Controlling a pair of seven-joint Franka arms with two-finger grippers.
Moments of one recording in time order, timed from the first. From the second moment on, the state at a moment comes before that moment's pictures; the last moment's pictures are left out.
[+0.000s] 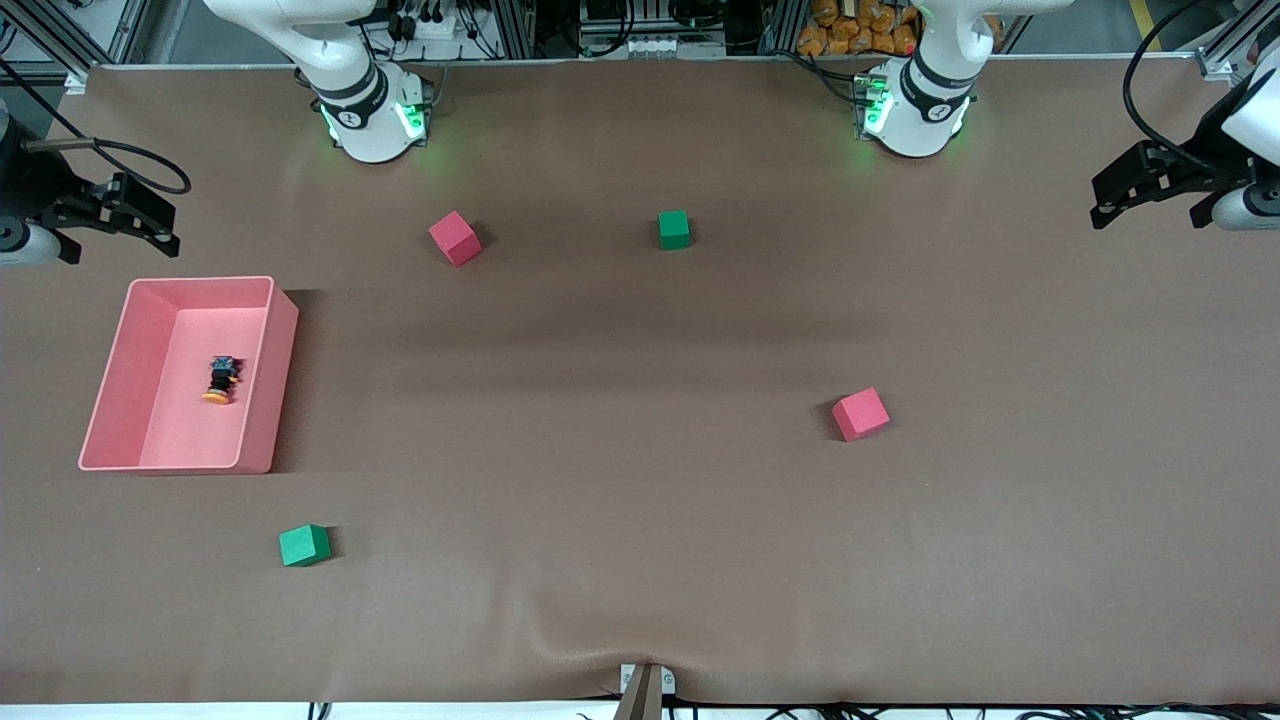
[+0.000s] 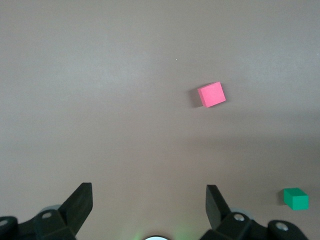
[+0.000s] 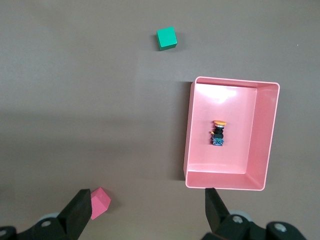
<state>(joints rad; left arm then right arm) -0.04 -0.05 -0.06 -1.52 0.03 1.46 -0.08 0.02 0.00 0.04 -1.47 -0.04 1.47 -0.03</state>
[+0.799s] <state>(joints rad) -0.04 -0.05 -0.06 -1.51 0.03 1.46 -0.08 0.00 0.05 0.03 -1.48 -0.06 1.52 -0.03</state>
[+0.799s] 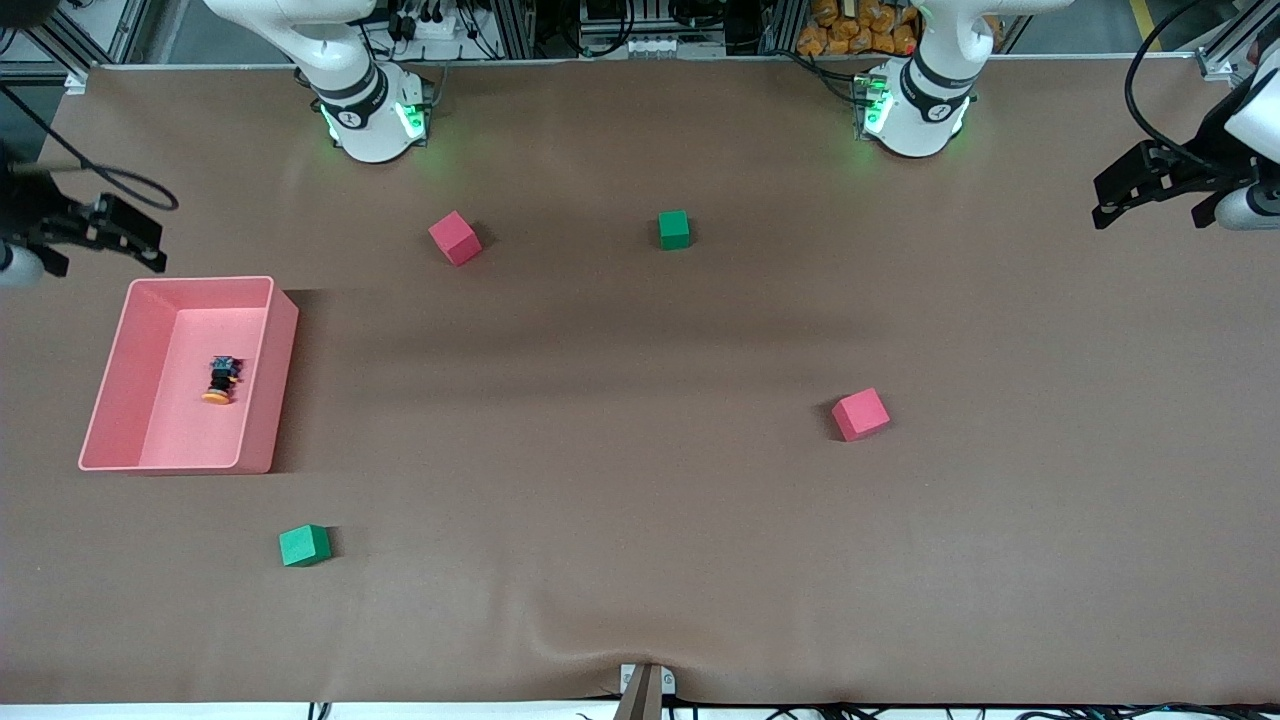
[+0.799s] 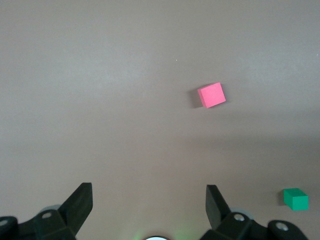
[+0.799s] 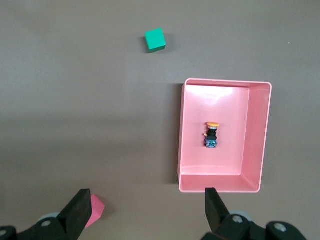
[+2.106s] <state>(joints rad) -0.04 -0.05 -0.08 -1.50 0.02 1.46 -0.09 -0.33 0.34 0.02 -1.80 -0.13 2.00 -0.25</state>
